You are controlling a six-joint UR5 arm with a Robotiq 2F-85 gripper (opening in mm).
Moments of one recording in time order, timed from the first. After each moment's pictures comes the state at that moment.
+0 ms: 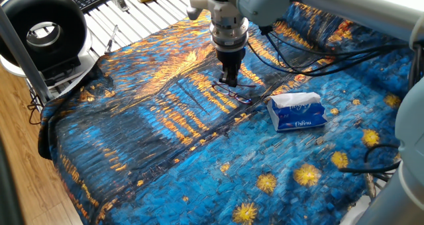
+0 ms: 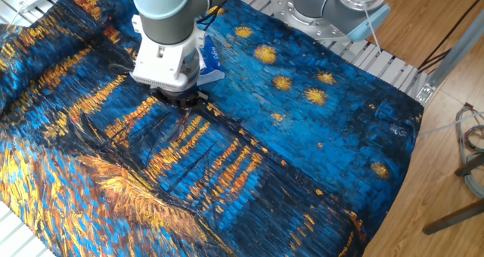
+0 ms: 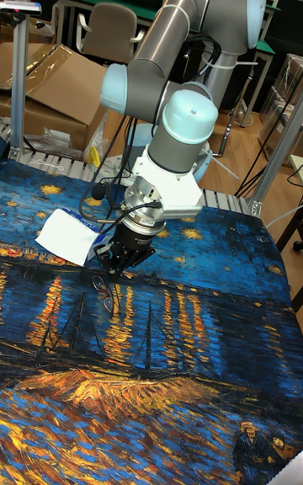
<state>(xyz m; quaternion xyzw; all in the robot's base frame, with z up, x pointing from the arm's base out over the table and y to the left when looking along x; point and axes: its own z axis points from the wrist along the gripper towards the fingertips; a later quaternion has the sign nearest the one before) 0.515 -0.035 0.054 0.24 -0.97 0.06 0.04</state>
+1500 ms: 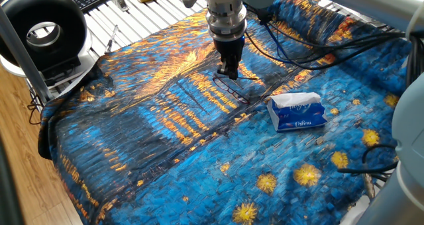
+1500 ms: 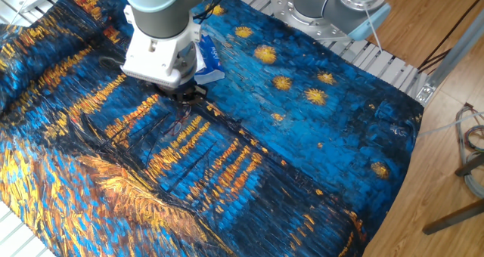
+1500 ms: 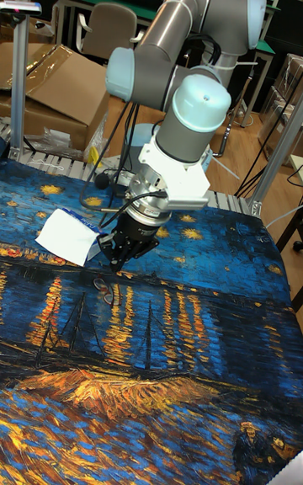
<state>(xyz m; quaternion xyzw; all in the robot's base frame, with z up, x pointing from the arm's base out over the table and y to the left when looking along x) 0.517 -0.036 0.085 0.22 -0.97 0.07 0.06</state>
